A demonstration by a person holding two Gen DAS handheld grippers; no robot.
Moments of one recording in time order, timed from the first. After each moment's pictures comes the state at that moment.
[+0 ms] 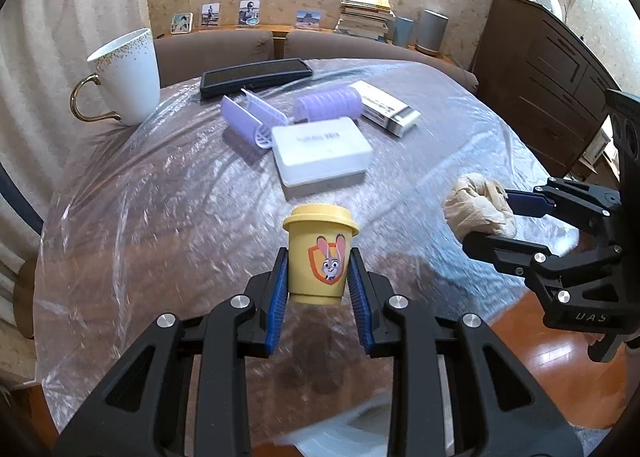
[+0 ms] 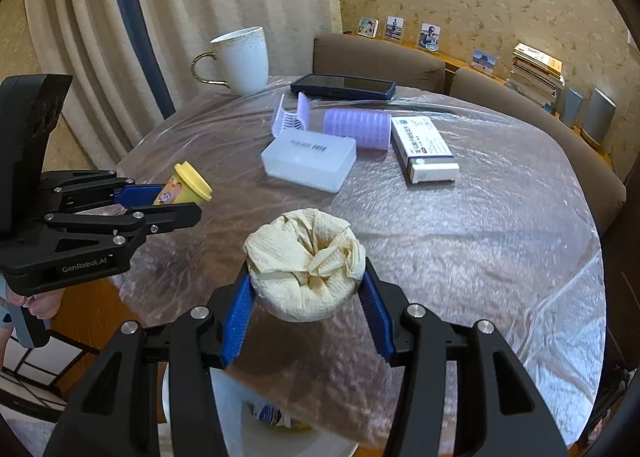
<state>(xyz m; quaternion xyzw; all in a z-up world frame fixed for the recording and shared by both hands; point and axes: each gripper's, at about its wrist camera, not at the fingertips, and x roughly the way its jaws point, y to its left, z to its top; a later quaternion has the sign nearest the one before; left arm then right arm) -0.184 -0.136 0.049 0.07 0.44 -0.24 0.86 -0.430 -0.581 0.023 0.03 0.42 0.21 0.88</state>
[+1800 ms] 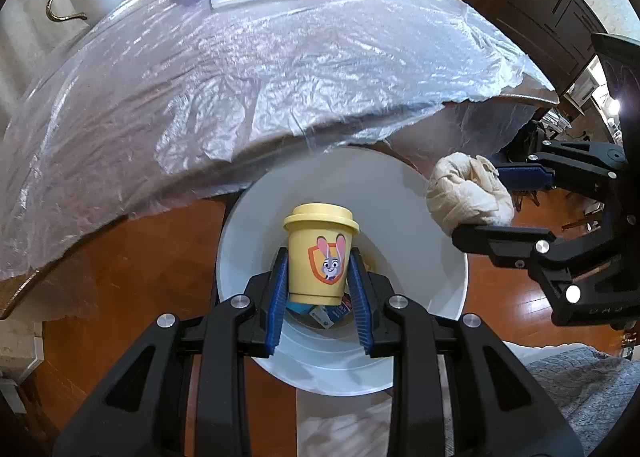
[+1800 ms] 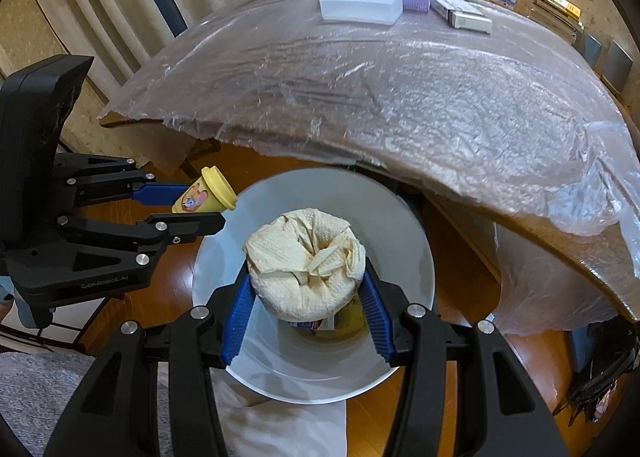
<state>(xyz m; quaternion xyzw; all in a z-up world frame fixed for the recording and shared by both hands) -0.290 -0.138 -0.034 0.11 0.53 -0.26 0.80 -0.527 -0.559 -0.046 0.03 0.52 0.24 0.82</state>
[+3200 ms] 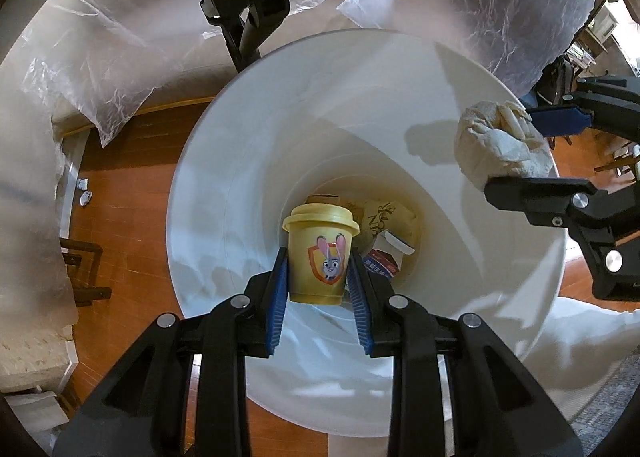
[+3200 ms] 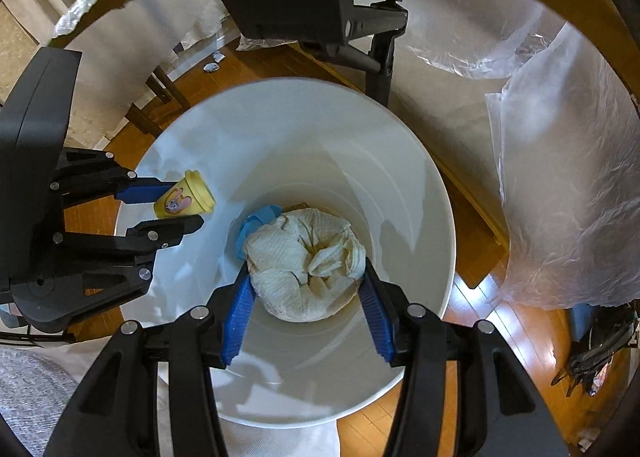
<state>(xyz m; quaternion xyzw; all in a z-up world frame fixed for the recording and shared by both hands) -0.277 -0.165 -0.146 0.21 0.59 -0.24 0.75 -0.500 -0.542 -0.144 0.01 0.59 0.20 0.78</state>
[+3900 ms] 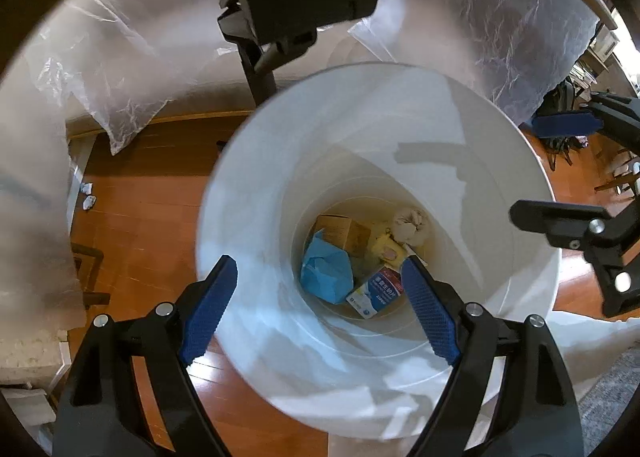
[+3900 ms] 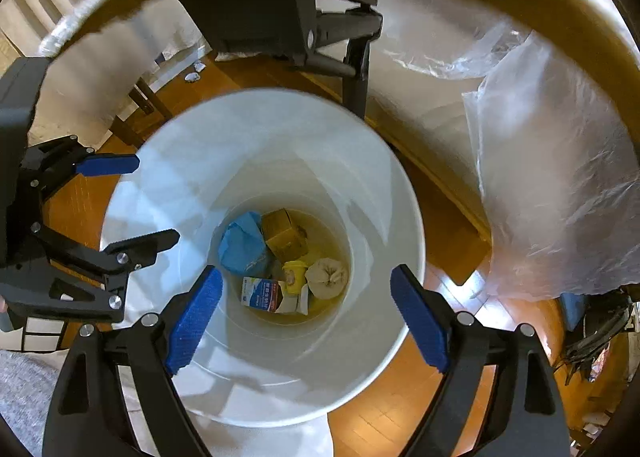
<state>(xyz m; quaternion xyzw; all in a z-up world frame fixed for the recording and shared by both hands) -0.274 -0.154 -0.122 0.18 0.56 -0.23 0.77 -0.507 -0.561 -0.126 0.01 0.57 0.17 0.80</state>
